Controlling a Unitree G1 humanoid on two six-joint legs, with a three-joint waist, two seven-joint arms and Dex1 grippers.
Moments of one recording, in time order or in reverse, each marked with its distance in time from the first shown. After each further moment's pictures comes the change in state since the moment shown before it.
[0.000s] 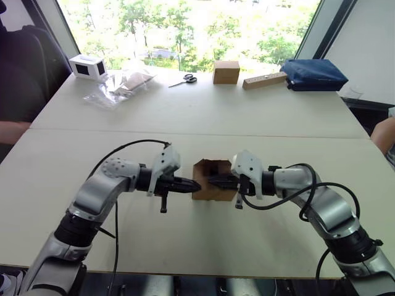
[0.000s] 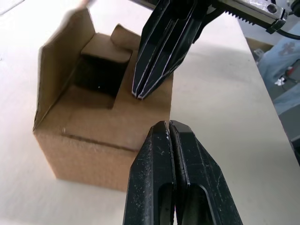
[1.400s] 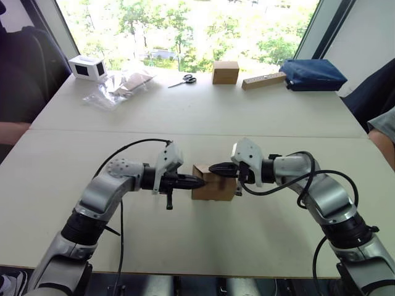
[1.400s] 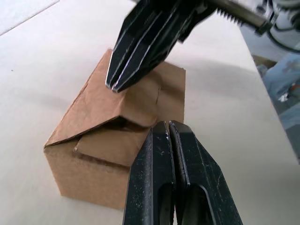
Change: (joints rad) left arm -0.003 -0.049 0.038 -0.006 -0.093 0.069 0.070; right arm -0.103 0.006 -0.002 0.094 -0.021 -0.013 0.010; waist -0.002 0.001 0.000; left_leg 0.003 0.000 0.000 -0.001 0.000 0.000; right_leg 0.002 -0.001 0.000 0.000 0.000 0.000
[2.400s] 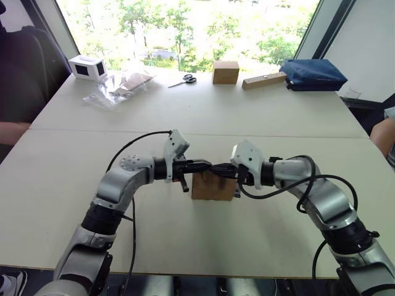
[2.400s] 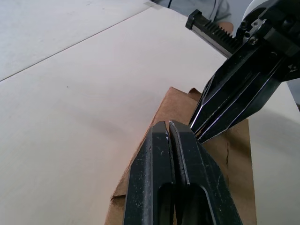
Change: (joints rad) left arm -0.066 -0.136 0.006 0.138 0.042 -0.004 0.178; right arm 0.037 0.001 -0.032 -0.084 0.004 0.024 -0.041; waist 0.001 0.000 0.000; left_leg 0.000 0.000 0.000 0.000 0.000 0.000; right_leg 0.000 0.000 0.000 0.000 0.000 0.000
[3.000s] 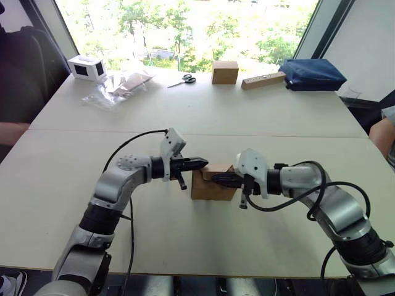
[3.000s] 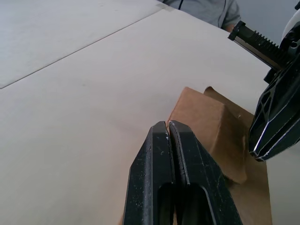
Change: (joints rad) left arm 0.011 0.019 0.030 0.003 -0.004 0.004 0.019; right arm 0.064 -0.051 0.022 -0.095 0.006 0.040 0.031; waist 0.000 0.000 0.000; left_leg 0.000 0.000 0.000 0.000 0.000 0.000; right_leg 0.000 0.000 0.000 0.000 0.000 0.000
